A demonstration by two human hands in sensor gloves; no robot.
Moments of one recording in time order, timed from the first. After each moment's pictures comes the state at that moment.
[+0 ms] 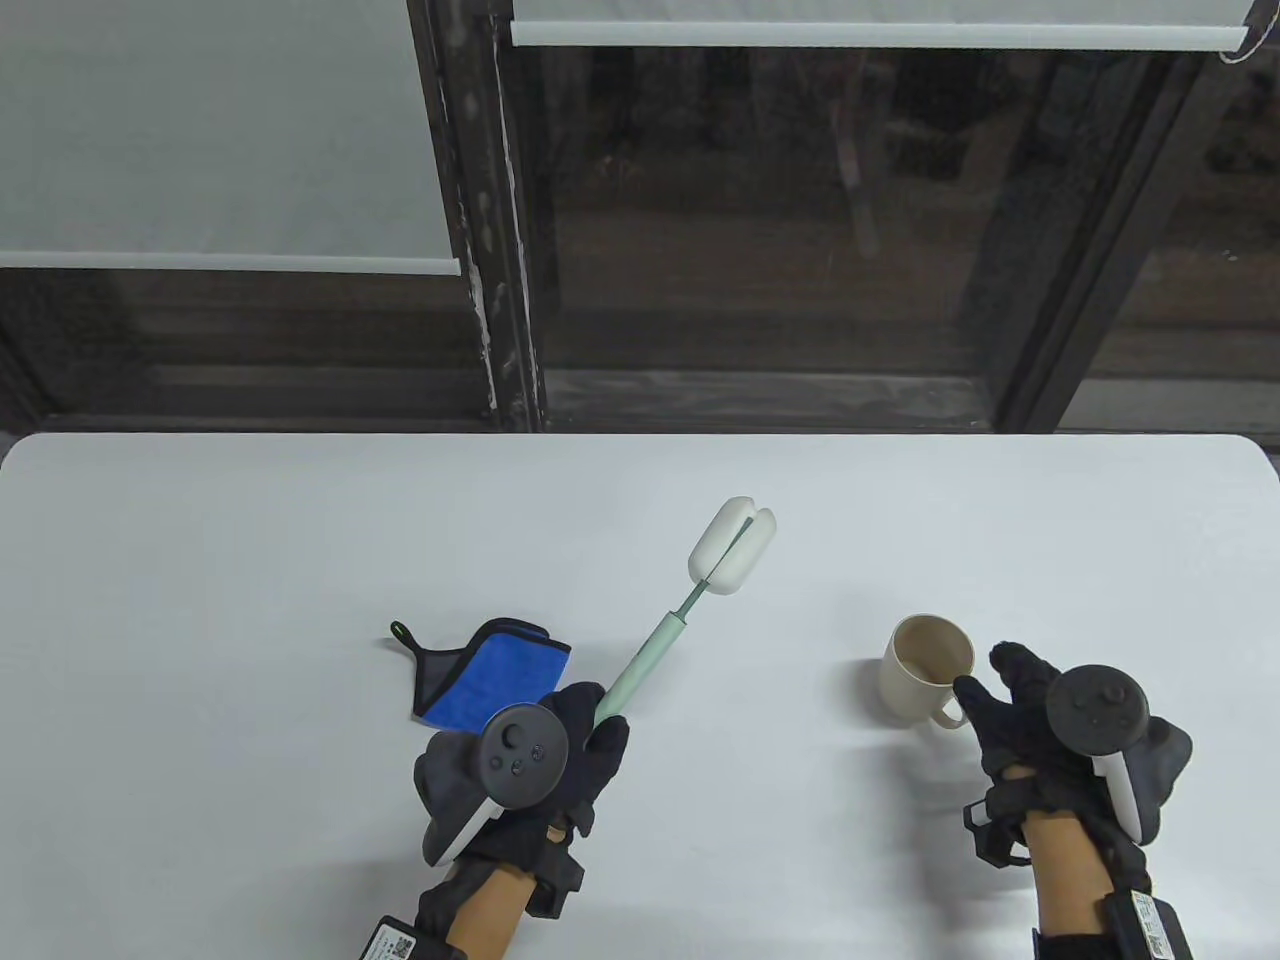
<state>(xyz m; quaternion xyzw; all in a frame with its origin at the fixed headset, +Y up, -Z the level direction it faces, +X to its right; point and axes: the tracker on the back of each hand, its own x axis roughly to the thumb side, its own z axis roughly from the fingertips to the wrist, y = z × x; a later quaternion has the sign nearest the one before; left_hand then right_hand) -0.138 -0.661 -0.290 0.06 -0.08 0.23 0.97 0.324 -0.703 -0.320 -0.22 -0.07 0.94 0.26</state>
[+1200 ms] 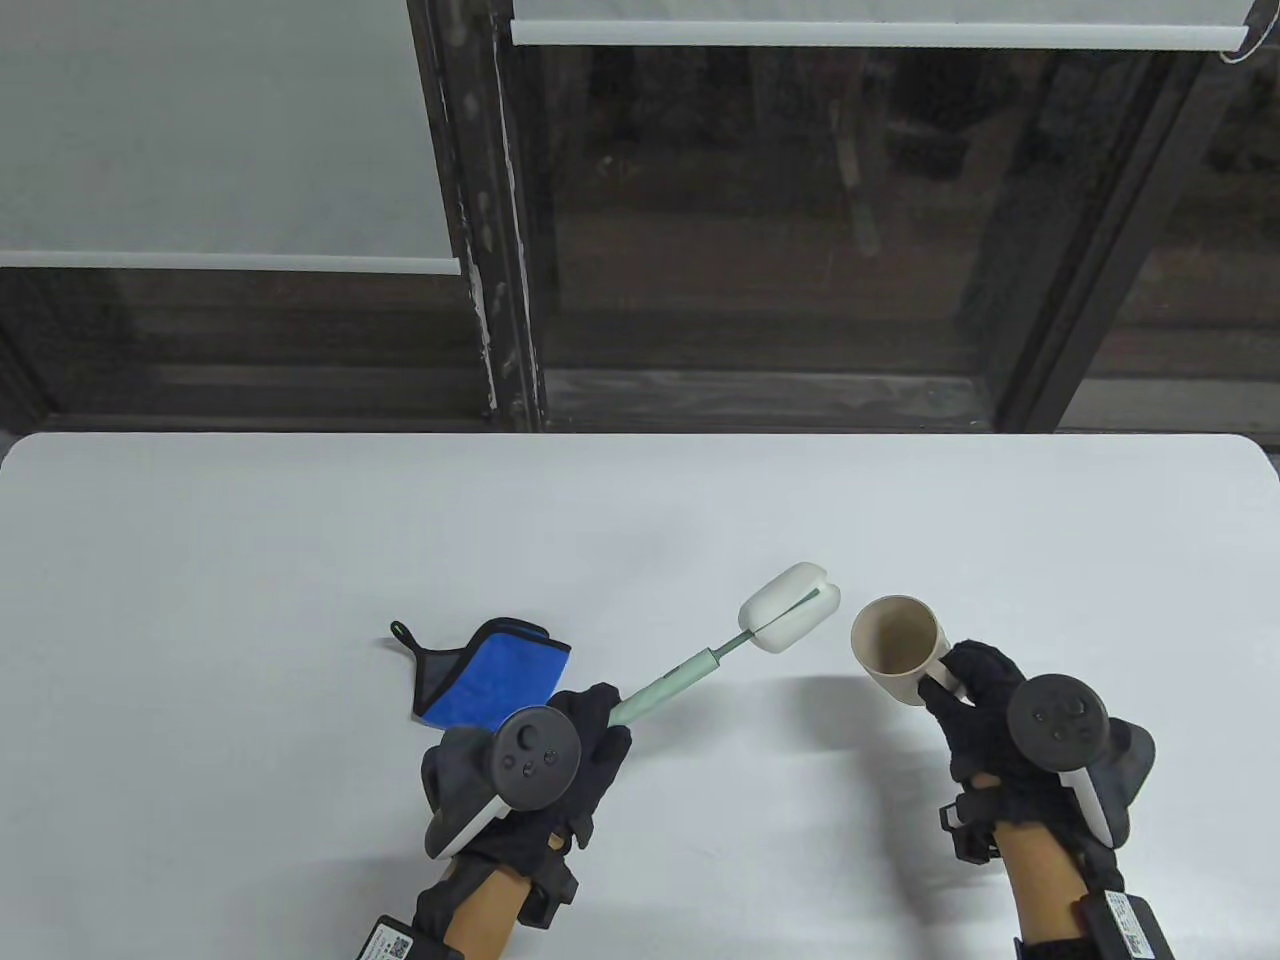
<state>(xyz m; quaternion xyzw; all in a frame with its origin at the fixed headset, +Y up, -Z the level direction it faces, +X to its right) -0.129 -0.663 -0.290 0.03 -0.13 0.19 0.97 0.283 -0.678 -0.312 -0.08 -0.17 0.96 0.22</state>
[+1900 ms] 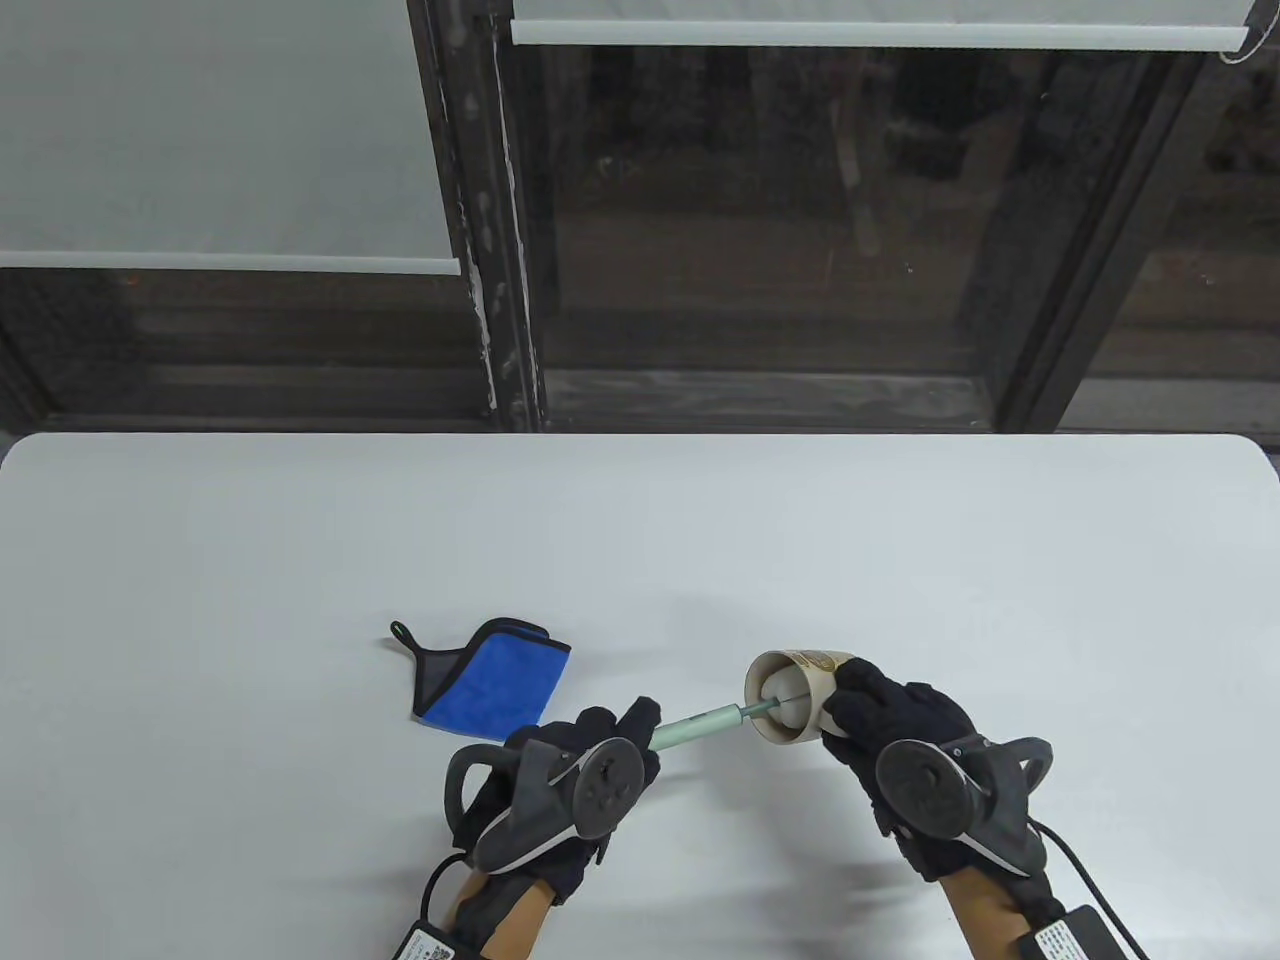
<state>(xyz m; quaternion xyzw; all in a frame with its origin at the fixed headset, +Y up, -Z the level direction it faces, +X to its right) -0.097 -0.662 -0.282 0.05 -0.15 0.01 0.99 0.197 -0.658 -0.285 0.12 -0.21 0.97 0.07</state>
